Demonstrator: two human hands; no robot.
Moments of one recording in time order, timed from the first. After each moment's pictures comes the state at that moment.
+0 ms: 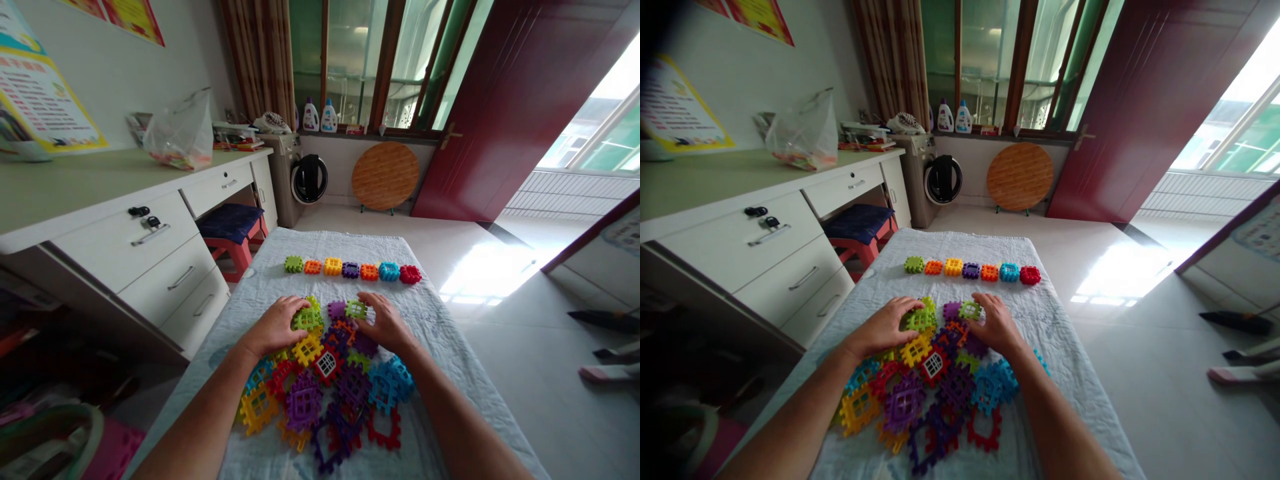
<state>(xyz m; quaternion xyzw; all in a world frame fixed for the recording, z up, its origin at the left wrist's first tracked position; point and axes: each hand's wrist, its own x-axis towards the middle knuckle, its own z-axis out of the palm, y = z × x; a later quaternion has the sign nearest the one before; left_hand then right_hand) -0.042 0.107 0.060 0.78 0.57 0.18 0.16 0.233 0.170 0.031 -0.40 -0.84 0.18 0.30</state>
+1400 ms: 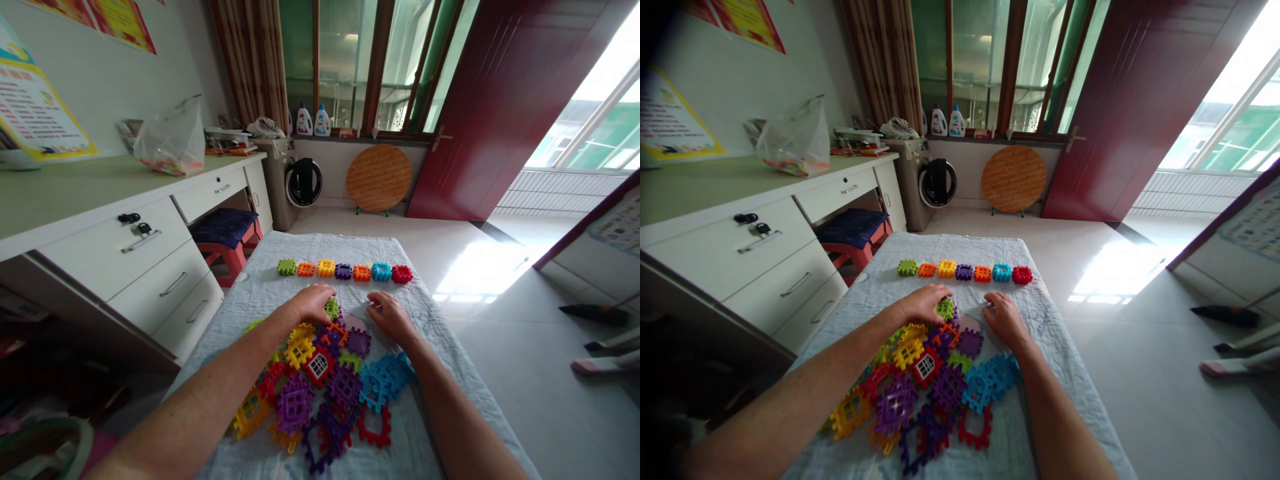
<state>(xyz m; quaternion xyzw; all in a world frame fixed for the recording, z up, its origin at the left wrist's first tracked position) 0.027 0.175 0.080 0.85 0.52 0.01 0.13 0.267 0.190 0.025 -0.47 -0.82 0.16 0.28</state>
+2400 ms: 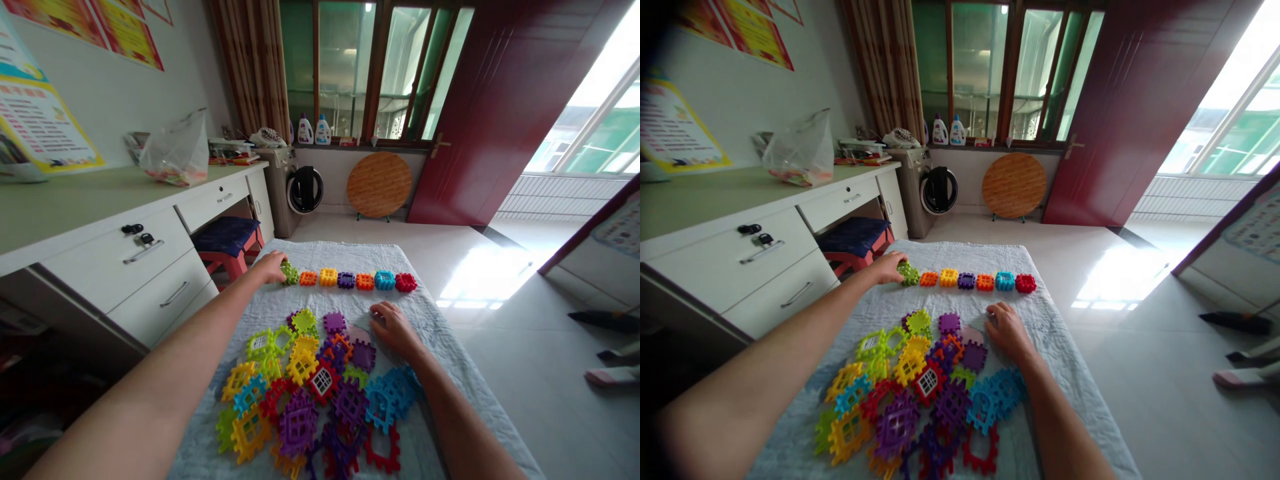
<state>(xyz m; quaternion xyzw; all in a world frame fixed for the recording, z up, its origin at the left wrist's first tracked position) -0.104 0.254 0.098 0.72 0.69 0.04 0.04 0.268 0.192 0.019 -0.46 -0.83 0.17 0.25</state>
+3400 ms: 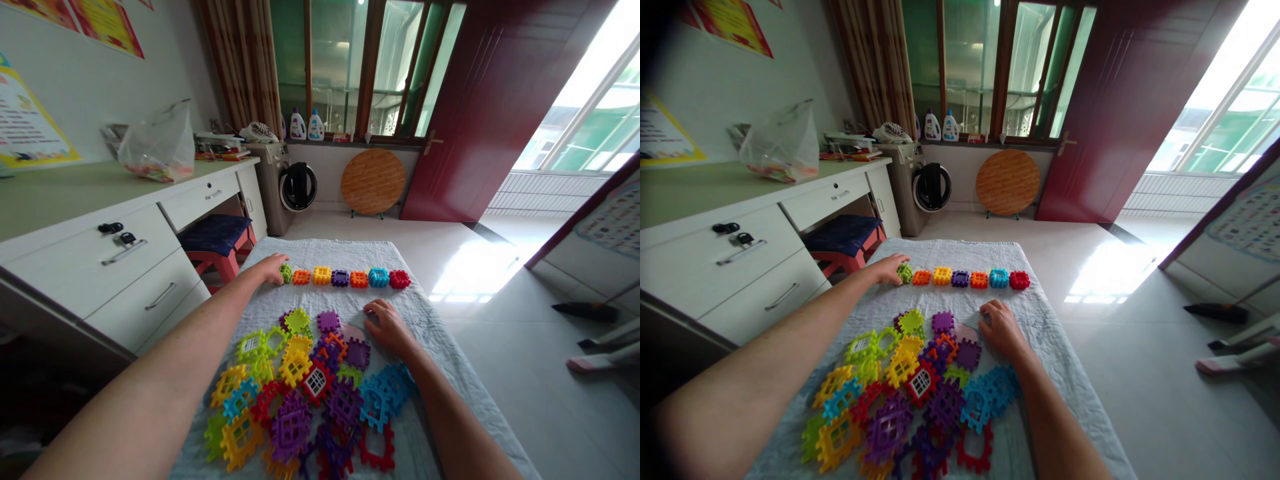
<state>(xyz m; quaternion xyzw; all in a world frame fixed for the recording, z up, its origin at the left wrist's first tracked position) -0.102 0.283 0.072 0.75 0.65 0.00 0.10 0.267 0.190 0.023 -0.47 -0.83 0.18 0.23</state>
